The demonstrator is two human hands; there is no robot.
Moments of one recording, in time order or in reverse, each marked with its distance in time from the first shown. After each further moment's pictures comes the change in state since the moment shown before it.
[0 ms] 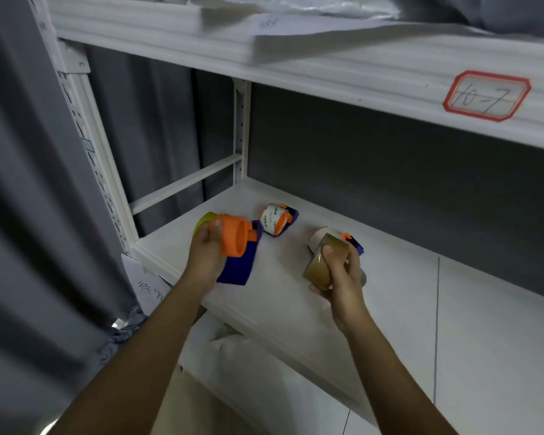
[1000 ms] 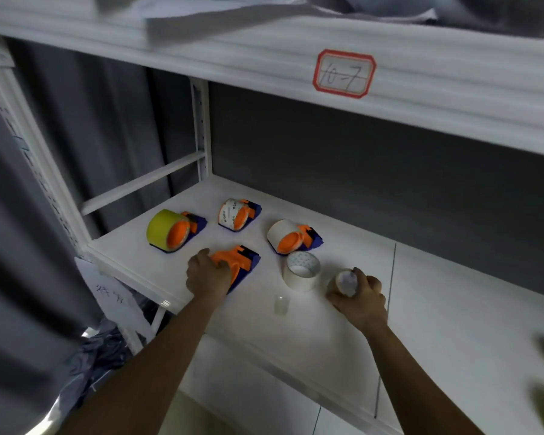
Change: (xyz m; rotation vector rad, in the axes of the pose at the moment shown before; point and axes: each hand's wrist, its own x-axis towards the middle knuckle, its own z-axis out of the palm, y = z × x) left_hand -0.031 -0.061 0.082 0.697 0.148 -0.054; right_hand 0.012 0.006 -0.150 -1.131 0.243 0.011
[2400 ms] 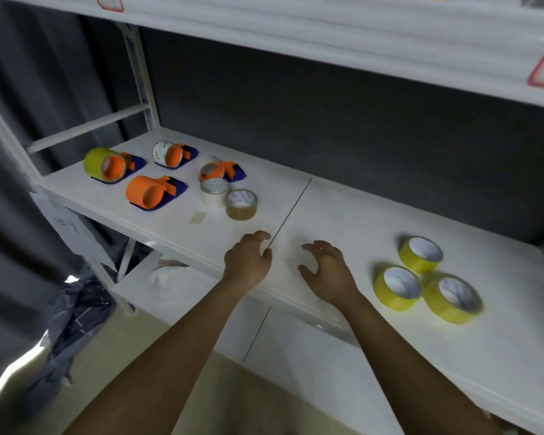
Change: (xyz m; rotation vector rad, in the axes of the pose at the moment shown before) left_hand -0.306 0.060 0.108 0.269 -0.343 0.463; right_hand -0.126 0.165 -0.153 -0.183 -0.191 -0.392
